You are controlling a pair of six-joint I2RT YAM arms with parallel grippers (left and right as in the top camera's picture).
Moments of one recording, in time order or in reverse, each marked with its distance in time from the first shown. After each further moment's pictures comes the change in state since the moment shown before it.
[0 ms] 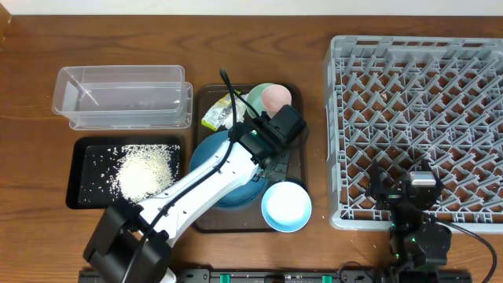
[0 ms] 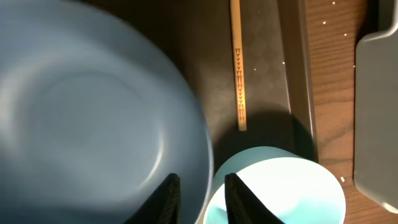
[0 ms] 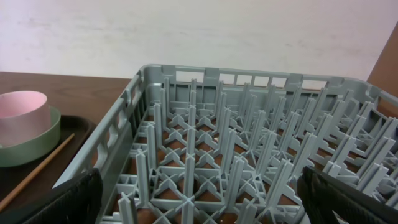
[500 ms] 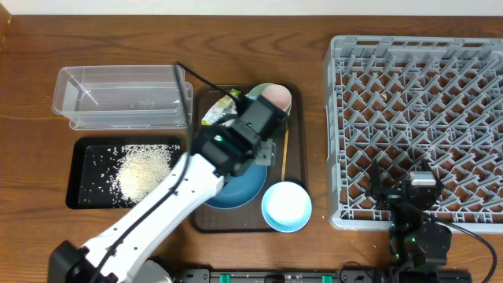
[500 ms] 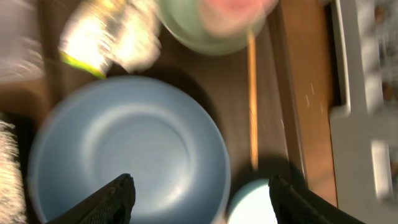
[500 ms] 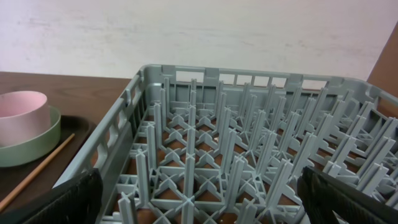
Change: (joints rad) left arm 0.078 -0.212 0.001 0.034 -0.157 -0.003; right arm 0.000 0.000 0.000 0.000 0.000 0.000
